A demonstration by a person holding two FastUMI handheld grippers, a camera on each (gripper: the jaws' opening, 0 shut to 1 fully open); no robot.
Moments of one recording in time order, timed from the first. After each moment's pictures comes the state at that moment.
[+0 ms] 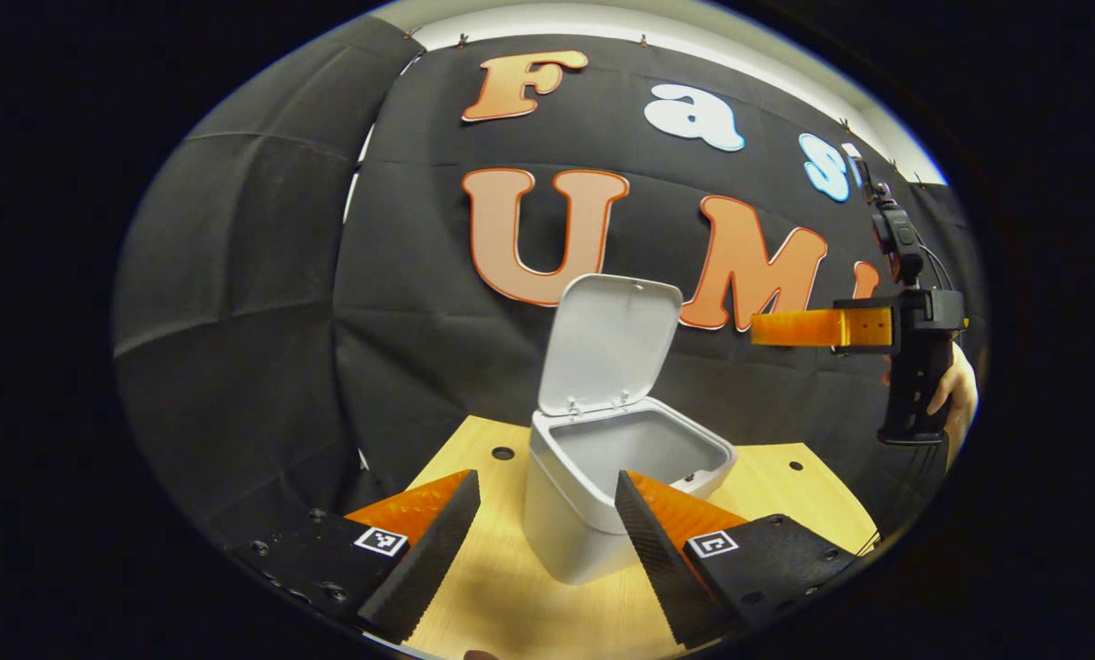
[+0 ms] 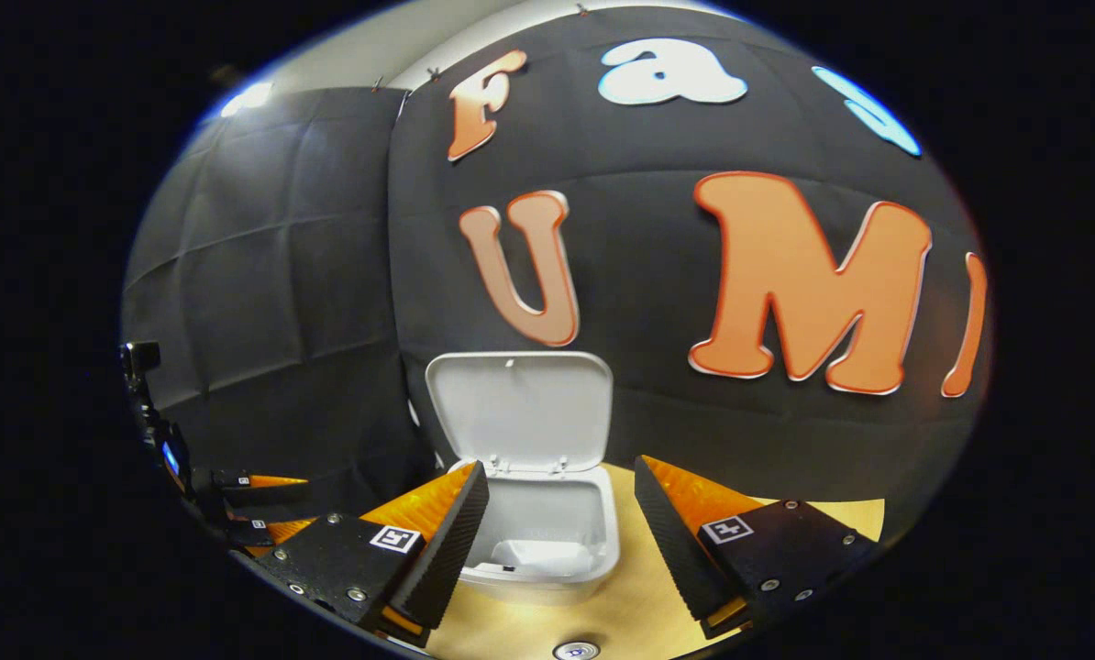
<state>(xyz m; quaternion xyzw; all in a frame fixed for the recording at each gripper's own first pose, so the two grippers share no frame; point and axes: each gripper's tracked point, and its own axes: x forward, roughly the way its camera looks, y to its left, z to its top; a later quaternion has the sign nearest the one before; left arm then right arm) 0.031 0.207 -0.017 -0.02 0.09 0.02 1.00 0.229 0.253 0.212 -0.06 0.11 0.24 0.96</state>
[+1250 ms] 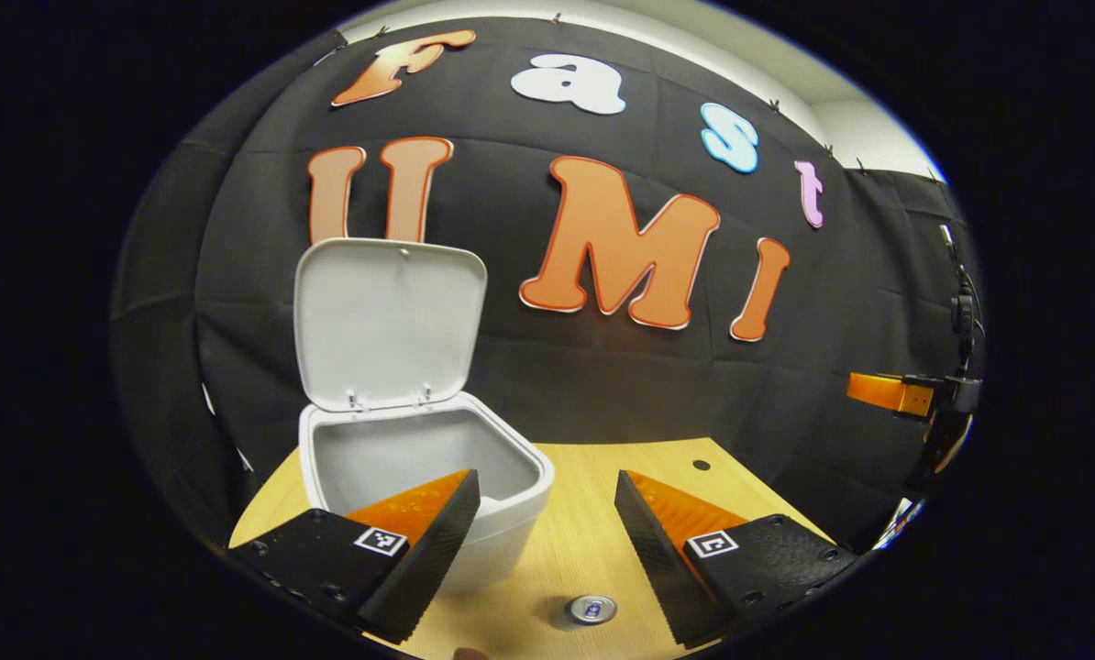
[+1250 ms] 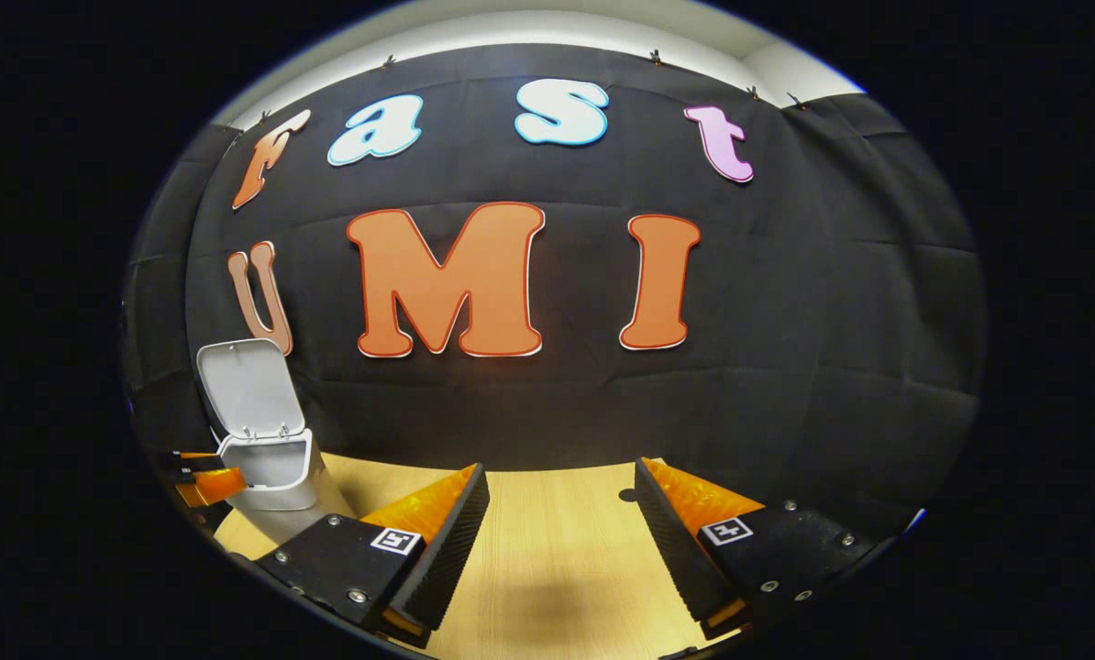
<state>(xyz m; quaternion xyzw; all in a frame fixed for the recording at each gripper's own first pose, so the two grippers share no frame) 0.089 0.012 -0.056 -0.02 0.11 -0.13 0.99 0.039 -0.027 0.019 -0.04 0.06 -0.09 0.99</state>
